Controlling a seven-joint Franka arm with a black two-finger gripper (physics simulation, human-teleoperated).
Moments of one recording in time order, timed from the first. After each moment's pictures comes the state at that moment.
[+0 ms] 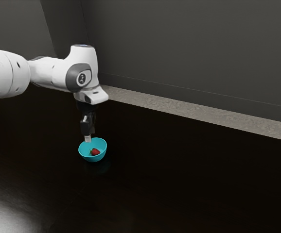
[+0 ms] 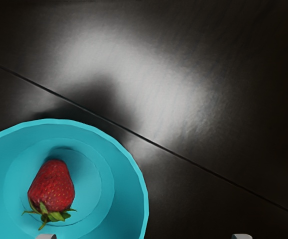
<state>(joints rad) -0.12 0.34 0.19 -1.75 -0.04 1.90 1.19</state>
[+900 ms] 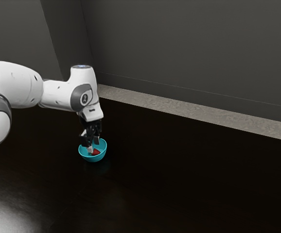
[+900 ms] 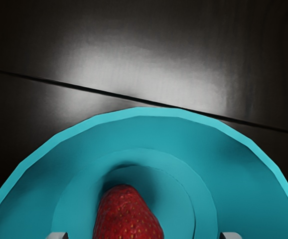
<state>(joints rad) -0.07 0.50 0.19 -1.75 -0.10 2.10 1.53</state>
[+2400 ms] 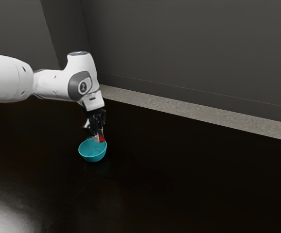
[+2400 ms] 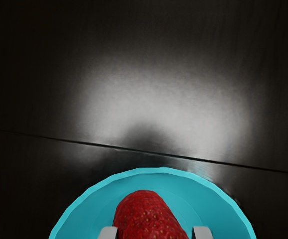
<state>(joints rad) -0.11 0.38 0.17 -1.78 -0.13 2.09 1.56</state>
